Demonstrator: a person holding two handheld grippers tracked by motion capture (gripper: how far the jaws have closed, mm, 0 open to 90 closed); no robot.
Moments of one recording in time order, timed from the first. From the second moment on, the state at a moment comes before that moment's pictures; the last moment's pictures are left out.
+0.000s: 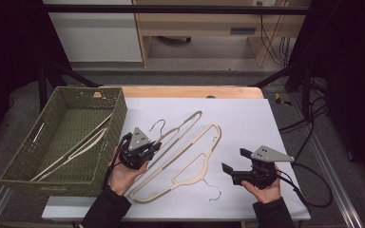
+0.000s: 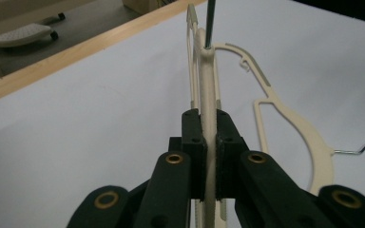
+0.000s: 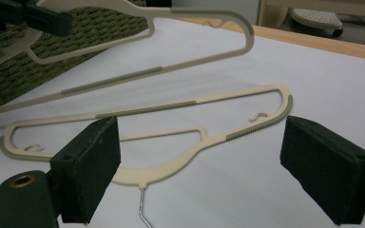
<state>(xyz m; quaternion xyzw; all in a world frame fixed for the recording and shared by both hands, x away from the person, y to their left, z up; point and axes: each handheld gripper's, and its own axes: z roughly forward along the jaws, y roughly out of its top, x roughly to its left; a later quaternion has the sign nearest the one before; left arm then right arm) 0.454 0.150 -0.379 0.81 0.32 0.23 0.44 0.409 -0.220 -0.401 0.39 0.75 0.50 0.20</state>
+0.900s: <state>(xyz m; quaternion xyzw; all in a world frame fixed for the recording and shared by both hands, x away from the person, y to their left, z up) 0.434 0.185 -0.276 0.80 0.25 0.21 0.51 0.405 -0.227 -0.394 0.39 0.74 0.51 0.21</state>
